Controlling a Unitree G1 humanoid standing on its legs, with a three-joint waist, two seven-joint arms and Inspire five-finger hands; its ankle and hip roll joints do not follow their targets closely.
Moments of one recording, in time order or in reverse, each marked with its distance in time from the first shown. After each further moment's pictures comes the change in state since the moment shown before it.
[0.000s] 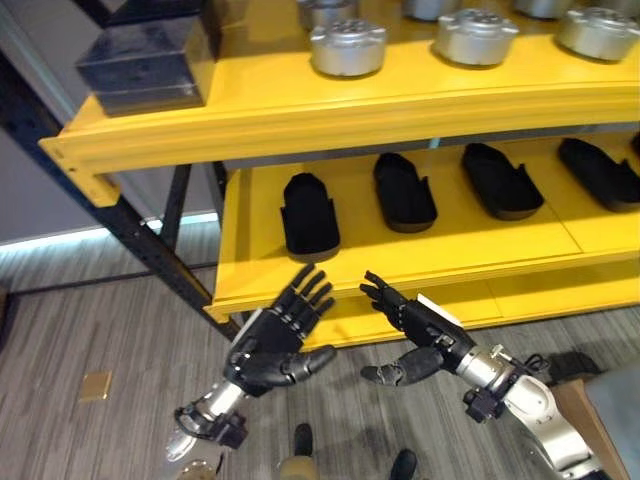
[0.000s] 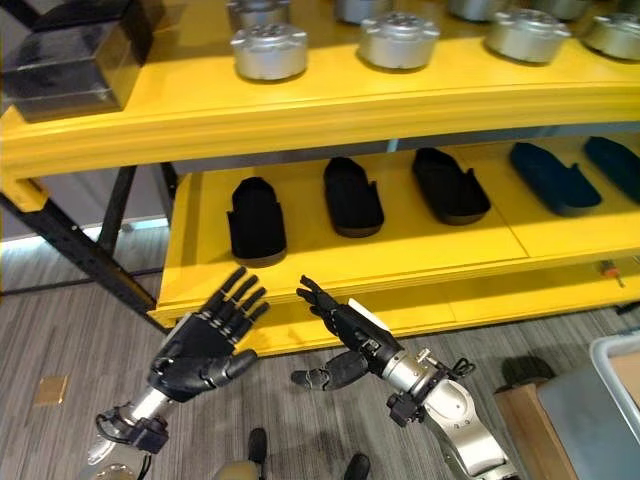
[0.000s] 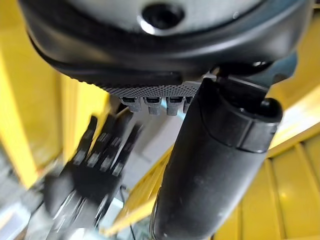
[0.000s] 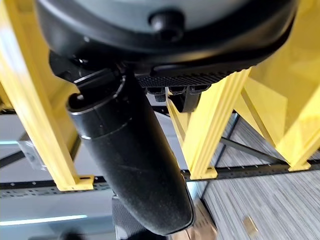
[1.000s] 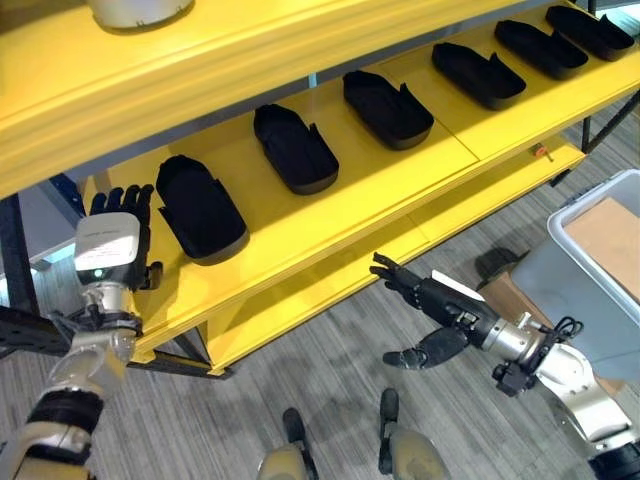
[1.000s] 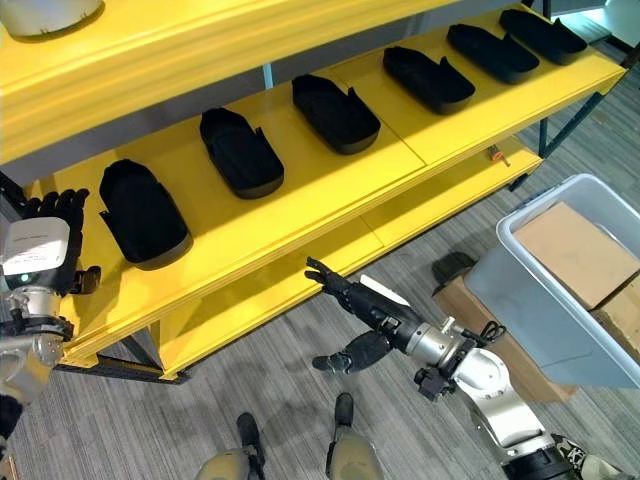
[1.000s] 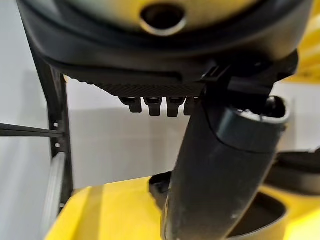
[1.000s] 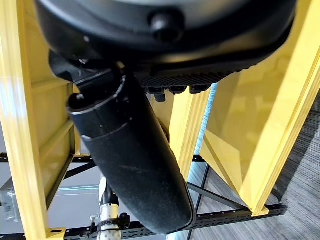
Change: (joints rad) left arm -0.460 0.469 0.065 0.524 1.570 0.063 1.365; right arm -0.078 -0.136 -0.070 -0.023 0.025 -0.007 0.116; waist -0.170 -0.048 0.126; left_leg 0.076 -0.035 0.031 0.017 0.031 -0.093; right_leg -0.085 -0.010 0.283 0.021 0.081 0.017
